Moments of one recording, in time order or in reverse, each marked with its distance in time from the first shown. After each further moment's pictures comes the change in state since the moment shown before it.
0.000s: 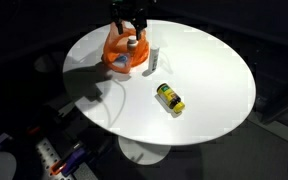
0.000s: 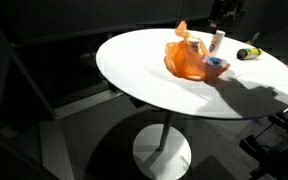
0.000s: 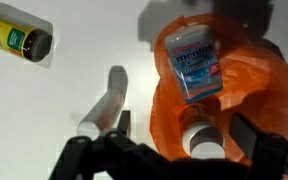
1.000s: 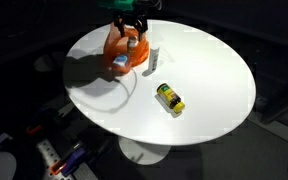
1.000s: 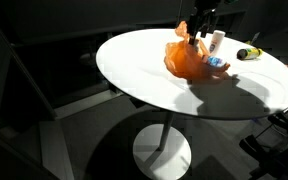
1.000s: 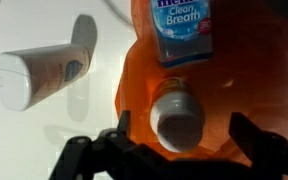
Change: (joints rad) arm 0.066 0.223 -0.001 0.207 -0.010 0.000 -0.086
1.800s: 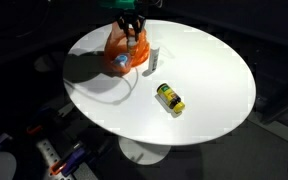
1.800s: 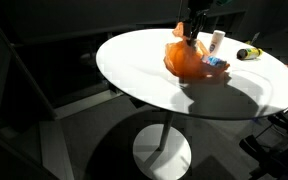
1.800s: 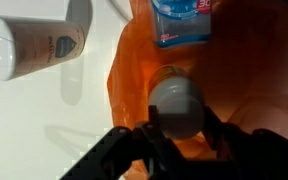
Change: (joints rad) arm 0.024 0.047 -0.003 0.063 -0.022 -0.001 -0.007
